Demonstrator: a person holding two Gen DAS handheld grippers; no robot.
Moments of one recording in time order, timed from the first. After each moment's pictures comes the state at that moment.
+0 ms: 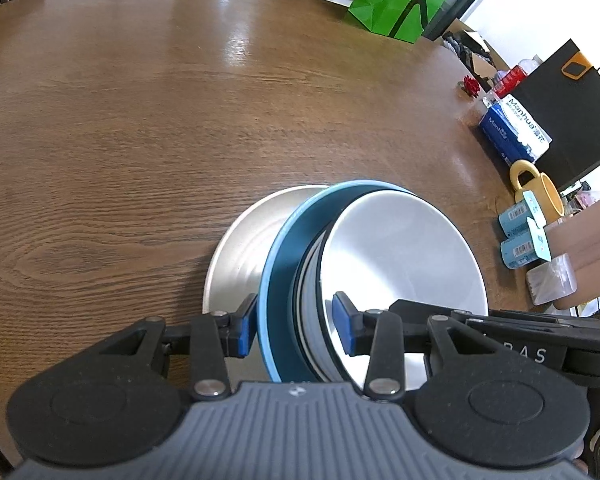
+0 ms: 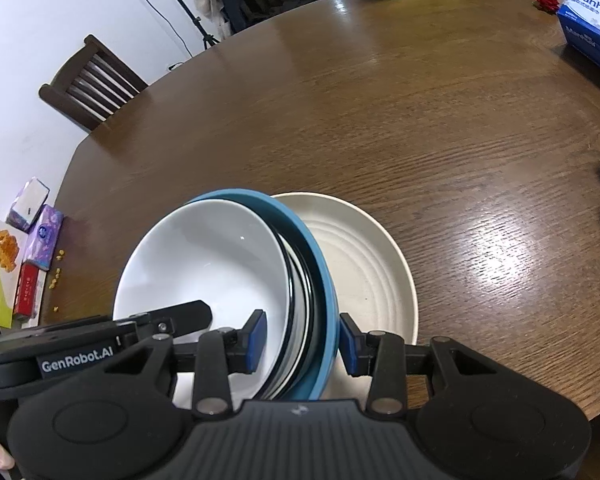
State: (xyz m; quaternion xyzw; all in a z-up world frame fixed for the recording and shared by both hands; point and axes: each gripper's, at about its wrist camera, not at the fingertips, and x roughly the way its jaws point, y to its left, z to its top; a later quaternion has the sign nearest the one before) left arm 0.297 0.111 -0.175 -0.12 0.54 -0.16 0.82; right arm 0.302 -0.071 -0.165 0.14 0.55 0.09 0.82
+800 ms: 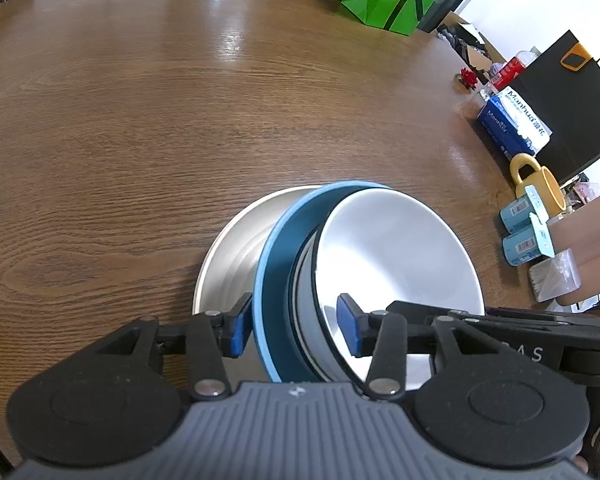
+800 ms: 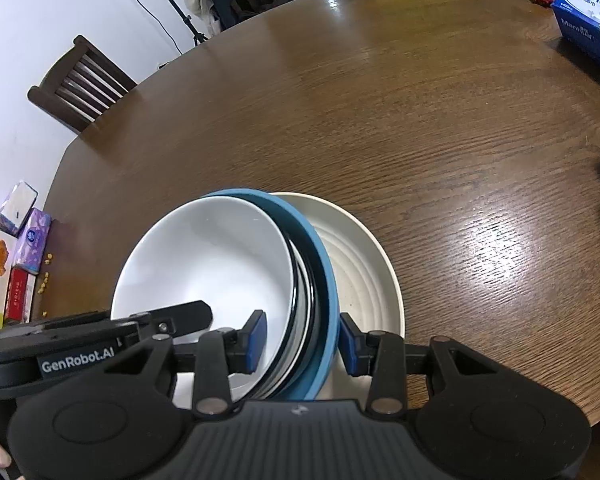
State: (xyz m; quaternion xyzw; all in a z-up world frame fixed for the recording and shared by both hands) left arm 0.307 0.106 -0.182 -0.12 0.55 -0.17 0.81; right arm 0.304 -0.078 -0.182 0.15 0.55 0.08 0.82
